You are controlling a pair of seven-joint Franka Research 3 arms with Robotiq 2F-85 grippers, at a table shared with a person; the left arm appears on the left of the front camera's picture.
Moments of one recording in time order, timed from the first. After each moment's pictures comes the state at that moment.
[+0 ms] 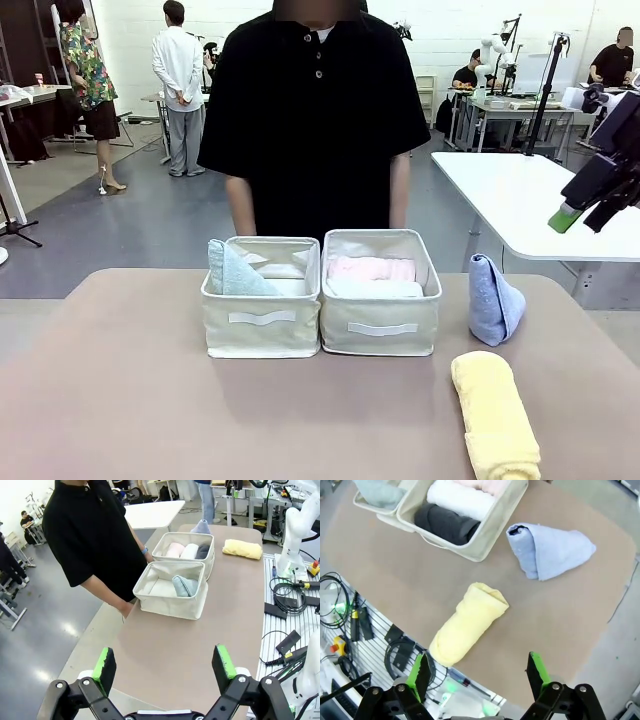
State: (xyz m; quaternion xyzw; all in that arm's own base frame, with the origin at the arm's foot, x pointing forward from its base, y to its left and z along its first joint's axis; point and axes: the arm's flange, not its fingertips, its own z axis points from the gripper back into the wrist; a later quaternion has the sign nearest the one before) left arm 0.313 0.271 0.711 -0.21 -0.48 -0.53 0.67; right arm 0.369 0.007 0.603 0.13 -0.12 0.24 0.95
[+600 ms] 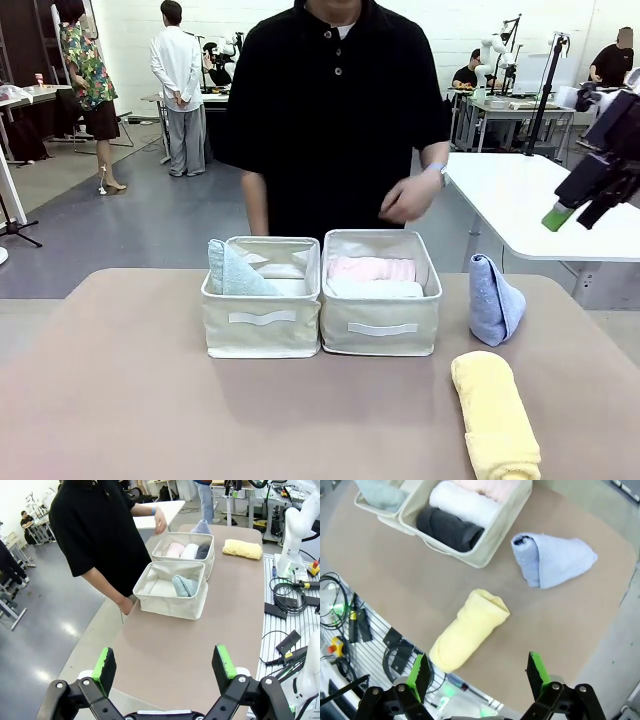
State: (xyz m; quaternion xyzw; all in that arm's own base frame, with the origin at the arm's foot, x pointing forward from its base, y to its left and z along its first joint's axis) left arm 0.313 0.271 0.712 -0.21 -0.48 -0.53 0.67; right arm 0.378 0.028 0.604 0.13 -0.13 0.26 0.95
